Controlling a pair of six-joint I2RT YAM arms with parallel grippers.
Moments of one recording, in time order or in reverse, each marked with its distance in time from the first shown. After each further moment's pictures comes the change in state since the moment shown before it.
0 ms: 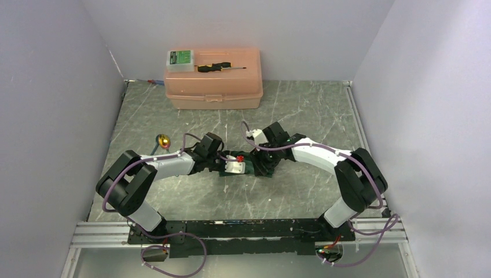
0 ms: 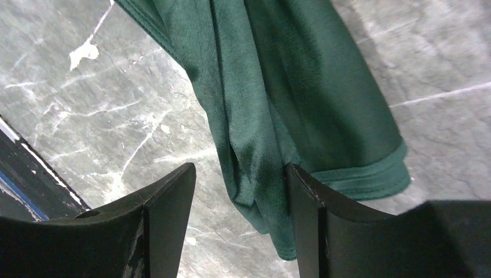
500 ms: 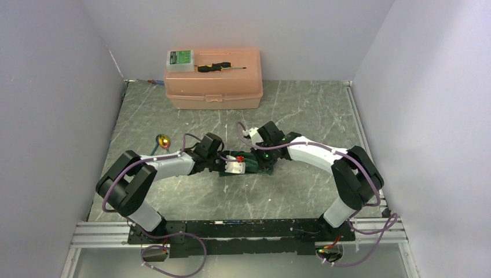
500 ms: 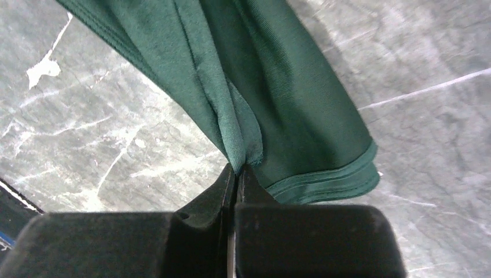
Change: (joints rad) left arm -0.002 -0.003 -0.003 0.003 -0.006 0.000; right arm 0.049 0.054 0.042 -0.026 0.133 0.008
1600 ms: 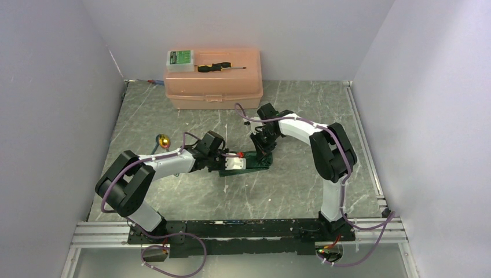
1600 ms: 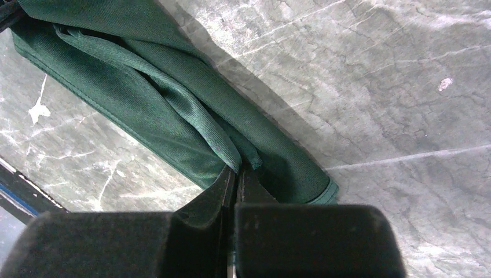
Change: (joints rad) left arm -0.002 -0.009 0.055 -0.117 -0.044 -0.103; right arm -0.157 0.344 0.374 -0.238 -0.172 -0.072
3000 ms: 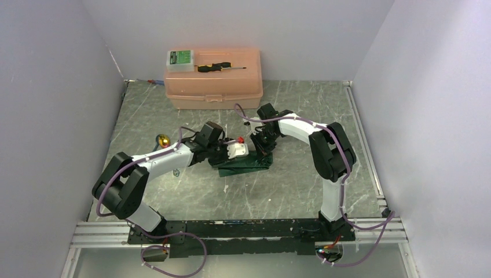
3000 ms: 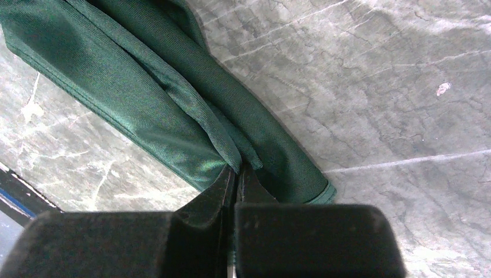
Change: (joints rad) left arm 0.023 -0.027 0.100 -0.052 0.054 -0.174; right arm -0.002 0.018 0.012 -0.010 0.003 -0.018
